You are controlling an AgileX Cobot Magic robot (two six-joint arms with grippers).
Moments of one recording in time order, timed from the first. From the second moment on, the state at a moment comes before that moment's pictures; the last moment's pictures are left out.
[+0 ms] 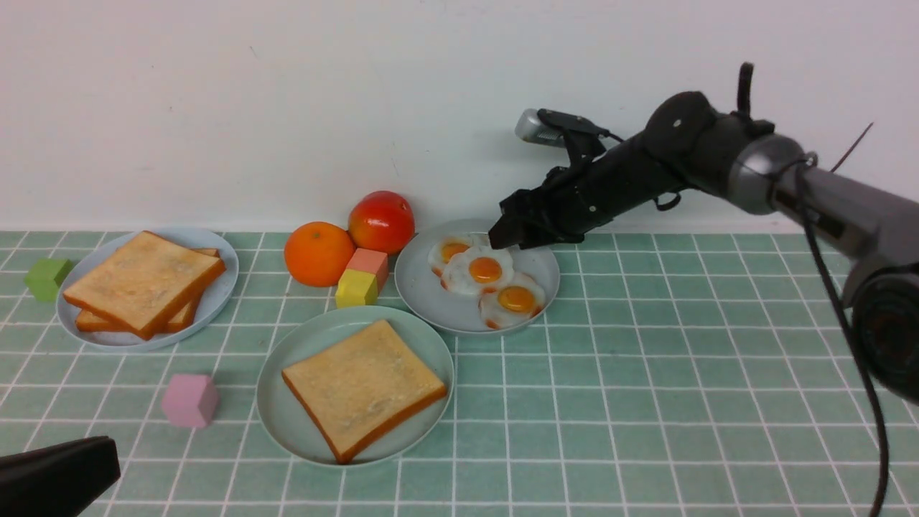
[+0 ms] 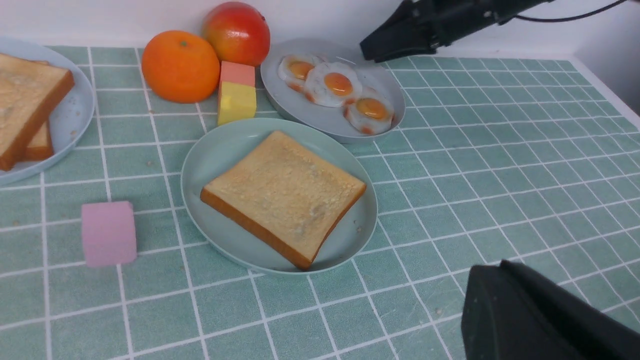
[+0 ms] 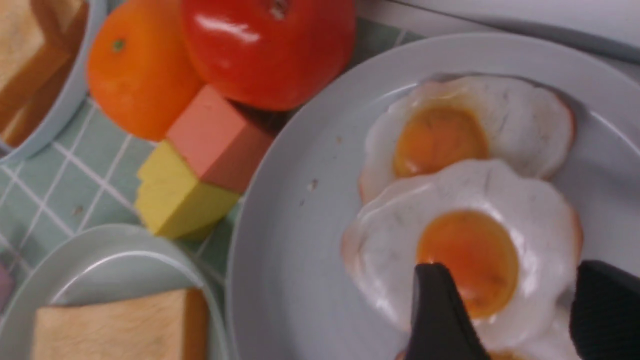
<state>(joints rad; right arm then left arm) 0.25 2.45 -2.14 0.77 0.82 -0.49 -0.54 0.38 -0.47 0.04 0.50 -0.36</state>
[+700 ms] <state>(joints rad) 0.25 2.53 -2.15 0.84 0.73 -0.45 -0.54 0.38 -0.47 0.04 0.50 -0.36</state>
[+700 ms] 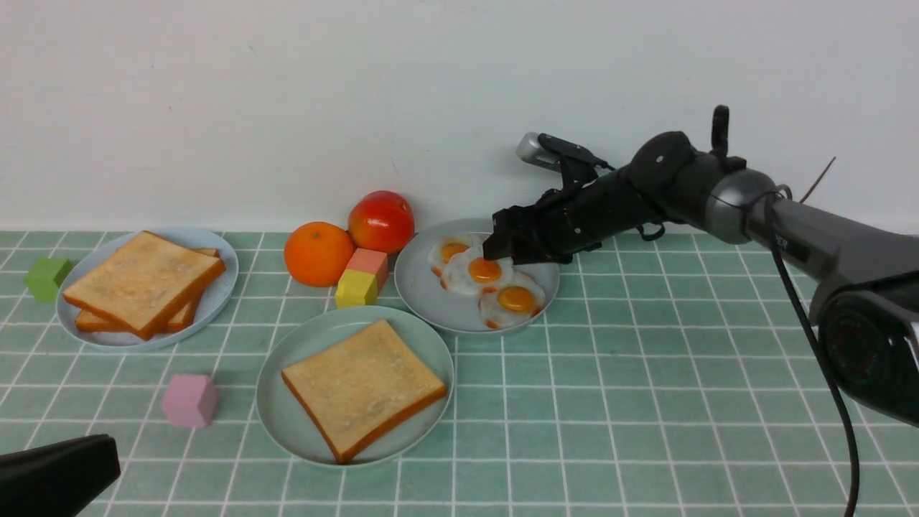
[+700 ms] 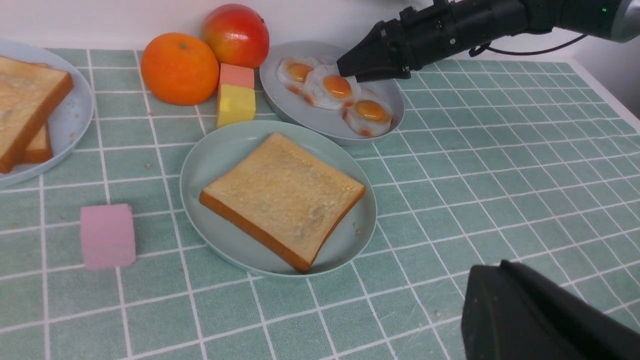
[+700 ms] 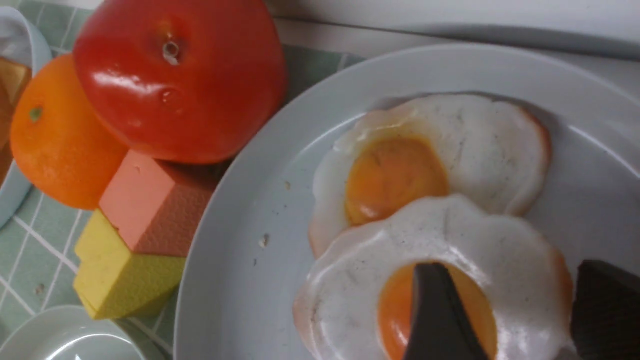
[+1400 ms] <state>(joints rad) 0.22 2.55 -2.16 0.93 0.81 -0.46 -0.54 0.38 -0.47 0.04 0.50 -0.36</state>
